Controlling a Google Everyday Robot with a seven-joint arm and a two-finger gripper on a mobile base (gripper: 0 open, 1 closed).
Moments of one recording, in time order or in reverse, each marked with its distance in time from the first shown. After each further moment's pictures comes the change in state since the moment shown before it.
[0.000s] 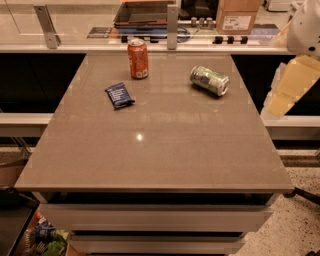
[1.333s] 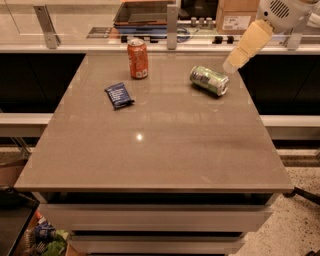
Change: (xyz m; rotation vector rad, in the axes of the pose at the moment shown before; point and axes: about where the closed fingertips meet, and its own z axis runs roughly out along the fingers) arm -0.033 -0.110 0.040 0.042 -0.044 0.378
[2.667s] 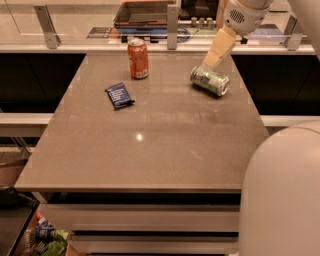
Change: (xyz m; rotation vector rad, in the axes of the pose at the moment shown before) arm -0.041 -0.032 0.072 0.025 0.140 0.032
